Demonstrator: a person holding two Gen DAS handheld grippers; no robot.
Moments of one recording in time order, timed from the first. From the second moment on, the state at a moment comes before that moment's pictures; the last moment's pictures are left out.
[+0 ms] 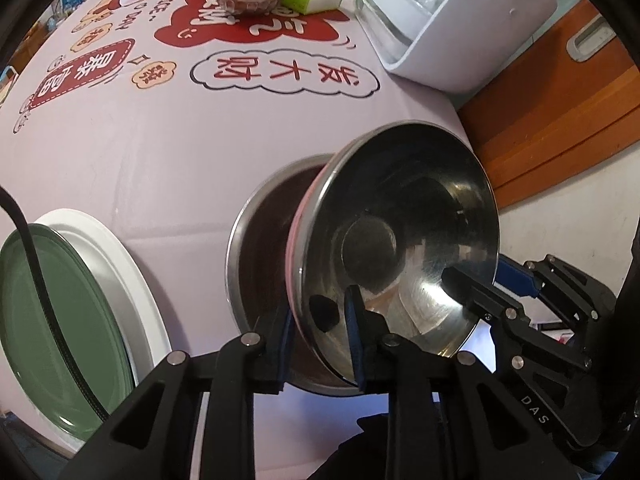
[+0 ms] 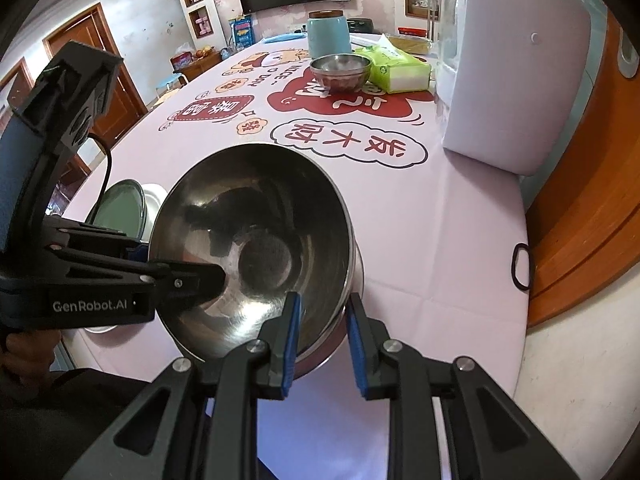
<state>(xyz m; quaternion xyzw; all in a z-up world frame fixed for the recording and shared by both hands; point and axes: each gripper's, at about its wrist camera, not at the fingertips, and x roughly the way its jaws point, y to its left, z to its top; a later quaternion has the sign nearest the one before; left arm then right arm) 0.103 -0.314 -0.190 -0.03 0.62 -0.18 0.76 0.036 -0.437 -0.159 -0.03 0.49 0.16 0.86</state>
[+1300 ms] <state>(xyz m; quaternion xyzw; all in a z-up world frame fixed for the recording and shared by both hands) 0.097 -0.318 -0.197 -0.01 0.64 -0.17 0.75 0.018 -0.430 -0.163 -0.04 0.50 0.16 0.85</state>
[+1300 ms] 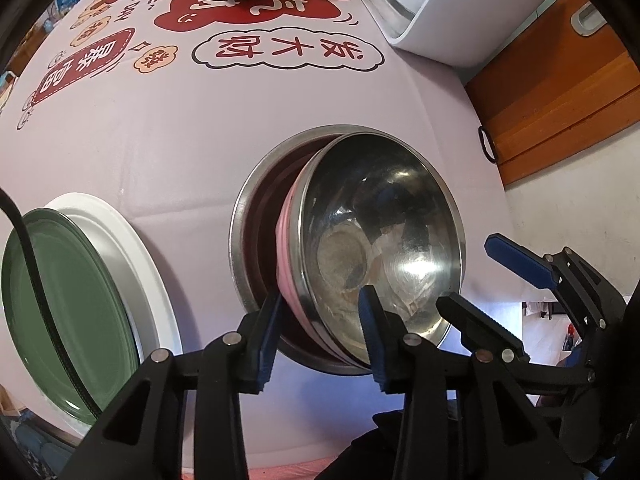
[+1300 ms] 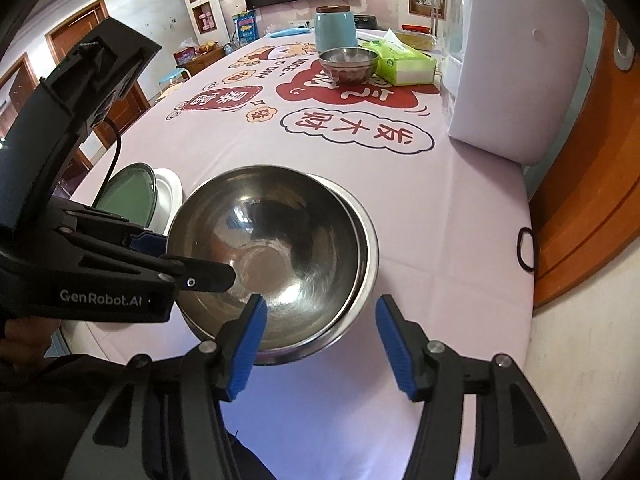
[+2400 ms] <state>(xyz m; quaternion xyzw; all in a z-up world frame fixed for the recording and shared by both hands) 0.110 -0.278 -0.136 -0.01 0.59 -0.17 0.79 0.057 -0.395 -0.117 -0.06 0.45 0.17 0.88</state>
